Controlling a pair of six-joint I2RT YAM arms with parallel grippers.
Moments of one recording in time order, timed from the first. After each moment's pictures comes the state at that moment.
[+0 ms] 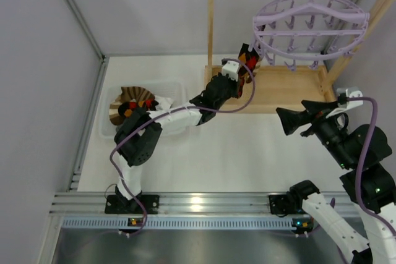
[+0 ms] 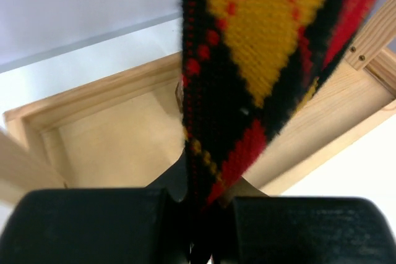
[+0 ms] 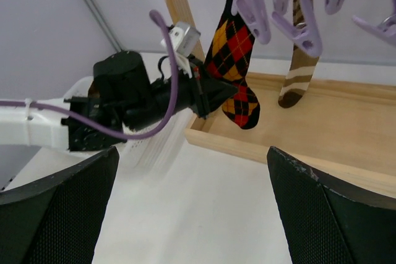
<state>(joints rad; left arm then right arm) -0.78 2.01 1.43 0.46 -0.16 -0.18 0.39 0.49 1.07 -0.57 -0.06 0.27</state>
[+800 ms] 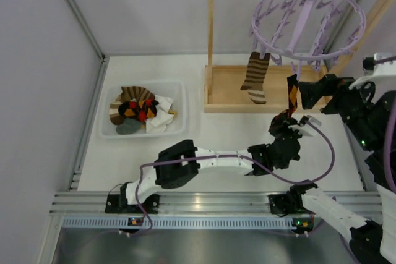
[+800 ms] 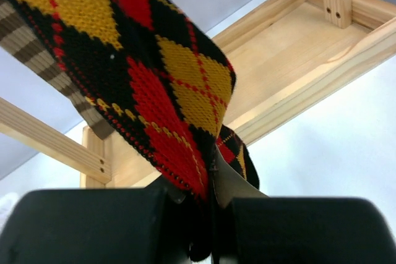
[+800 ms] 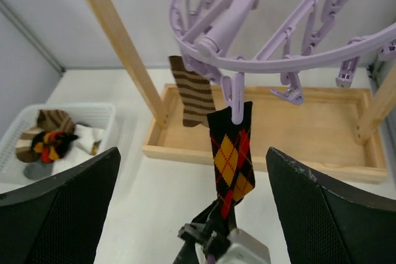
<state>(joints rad) -1.39 2.22 1.75 0.47 -1.02 0.41 0.39 0.77 1.63 -0.89 0.15 0.21</state>
